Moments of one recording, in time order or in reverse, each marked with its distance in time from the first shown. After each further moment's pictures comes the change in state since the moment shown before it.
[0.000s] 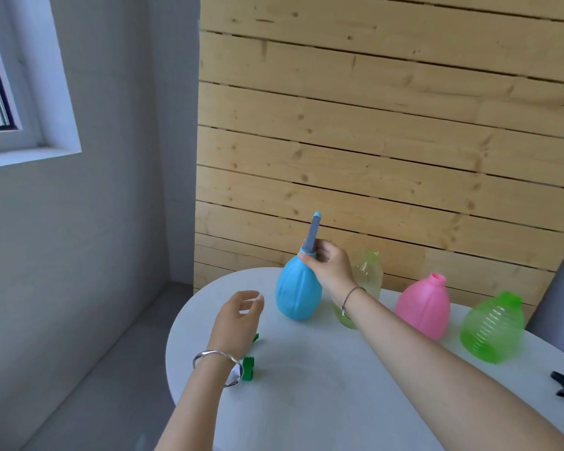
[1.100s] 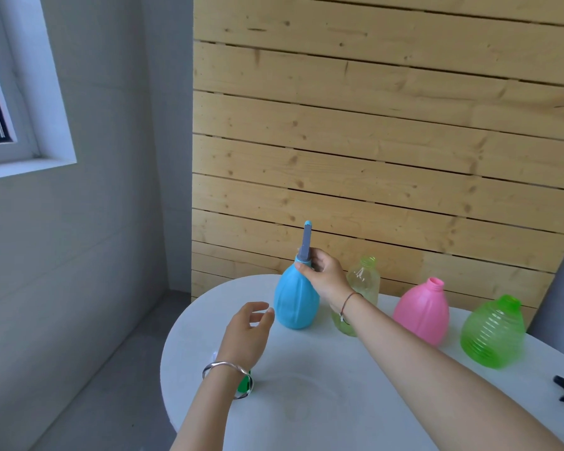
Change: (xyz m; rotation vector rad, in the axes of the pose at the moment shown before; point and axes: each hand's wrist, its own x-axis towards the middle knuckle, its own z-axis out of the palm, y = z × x) left_hand -0.002 0.005 0.017 0.035 -0.061 -0.020; right_hand 0.010 0.012 -0.002 -0.068 -0.093 0.028
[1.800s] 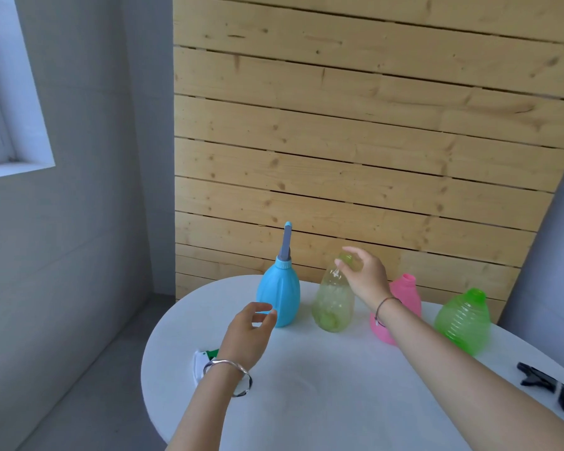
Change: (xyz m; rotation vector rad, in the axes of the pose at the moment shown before) left_hand -0.009 0.012 0.023 0.082 -0.081 0.083; right_hand -0.020 0.005 -0.094 -0.383 0.308 -0.084
